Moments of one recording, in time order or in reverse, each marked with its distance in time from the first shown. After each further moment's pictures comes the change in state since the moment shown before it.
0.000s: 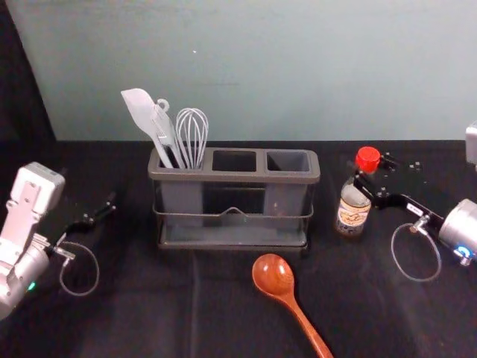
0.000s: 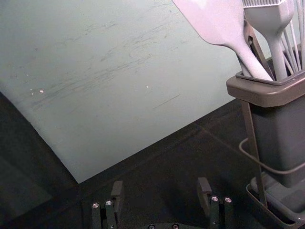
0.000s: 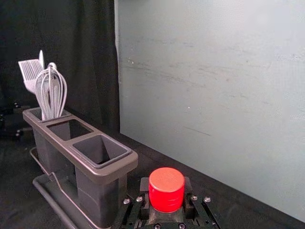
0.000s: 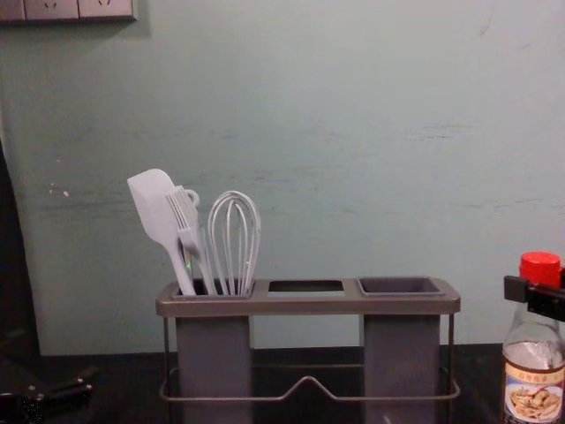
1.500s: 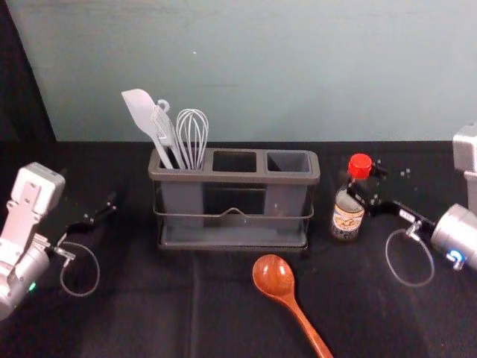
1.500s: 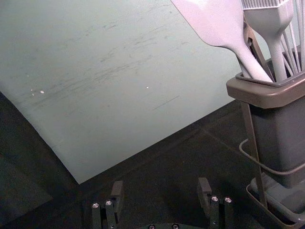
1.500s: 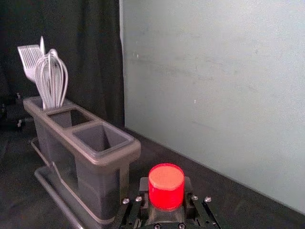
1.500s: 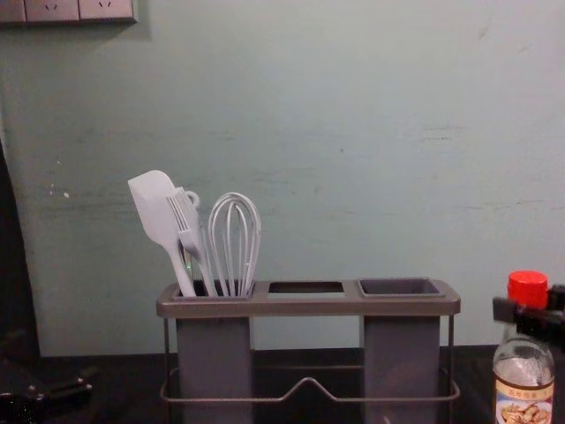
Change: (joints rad) left arm 0.000 0.000 0.000 0.000 0.000 0.000 0.000; right arm 0.039 -0.026 -0.025 0.087 -0.016 -0.026 0.043
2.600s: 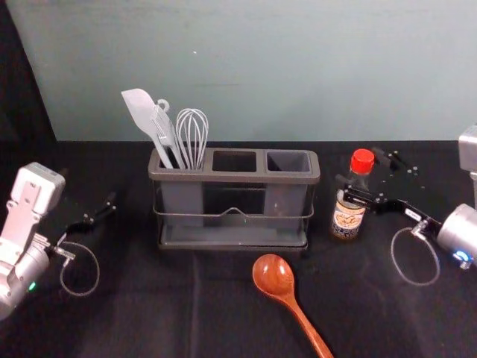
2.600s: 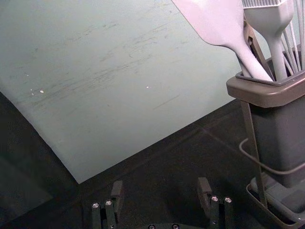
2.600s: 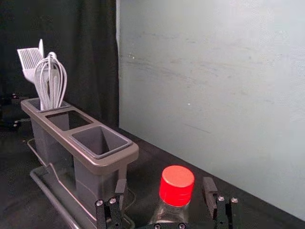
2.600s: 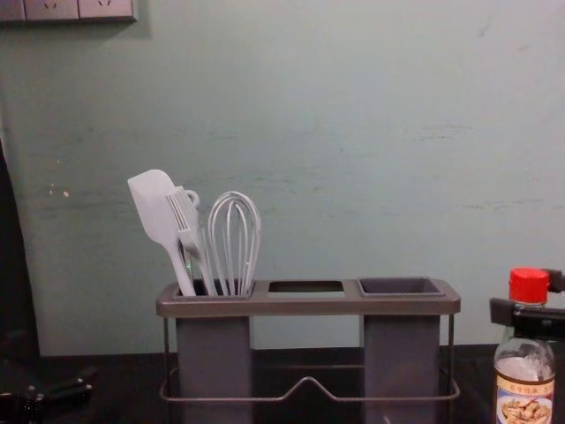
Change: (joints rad) left arm 0.000 0.000 0.000 0.000 0.000 0.000 0.000; right arm -0.035 0.017 0.018 -0.059 -0.017 0.004 -0.039
